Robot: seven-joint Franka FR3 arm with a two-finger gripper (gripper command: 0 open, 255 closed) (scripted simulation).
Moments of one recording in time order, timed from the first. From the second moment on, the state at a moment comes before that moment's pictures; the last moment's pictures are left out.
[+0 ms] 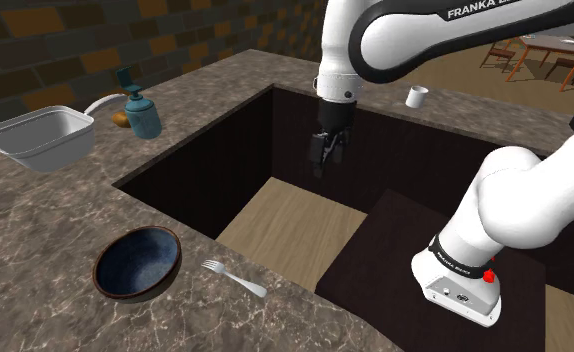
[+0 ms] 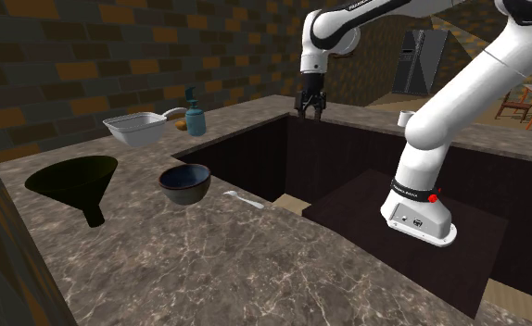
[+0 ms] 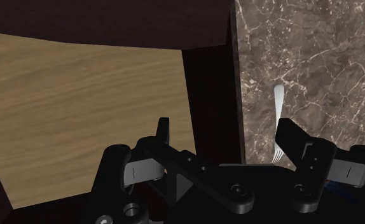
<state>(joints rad) 0.13 -0.53 0.15 -2.52 0.26 1.89 0.11</state>
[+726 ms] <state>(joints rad) 0.20 -0.18 0.28 -2.47 0.32 2.24 0.19</state>
